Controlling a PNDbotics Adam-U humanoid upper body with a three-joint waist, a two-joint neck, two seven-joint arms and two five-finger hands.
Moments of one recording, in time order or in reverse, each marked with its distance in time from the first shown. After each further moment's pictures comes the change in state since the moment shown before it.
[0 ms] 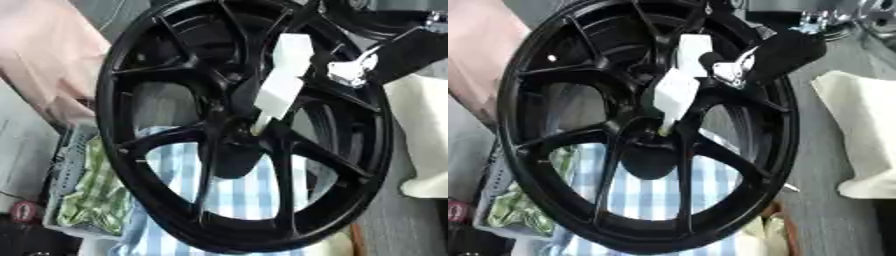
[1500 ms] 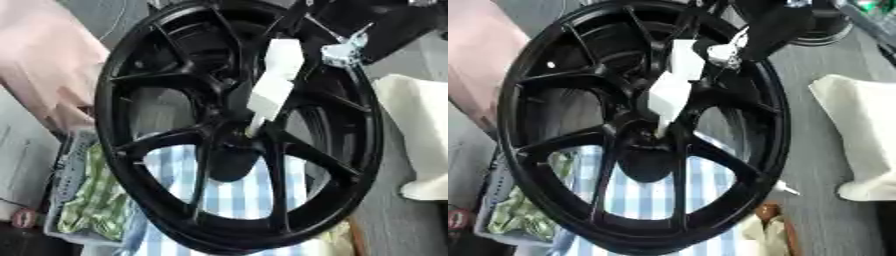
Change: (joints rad) left arm 0.005 0.010 0.001 -0.006 0.002 -0.002 0.002; right arm -0.069 0.045 0.018 0.113 -0.134 -0.095 0.089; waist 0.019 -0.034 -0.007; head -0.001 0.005
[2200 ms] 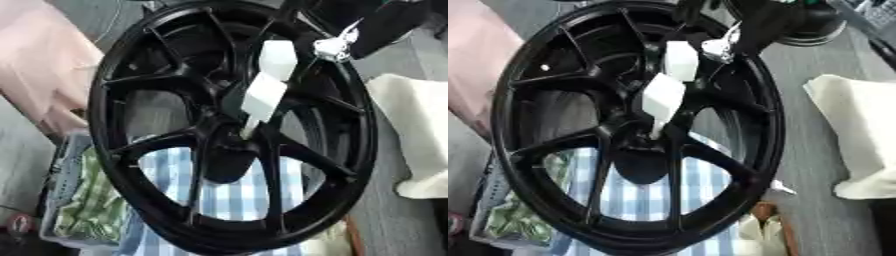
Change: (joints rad) left arm 0.005 0.000 0.000 0.000 0.000 0.001 0.007; right arm -0.048 0.018 0.014 0.063 0.061 0.004 0.008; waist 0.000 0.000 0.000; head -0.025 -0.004
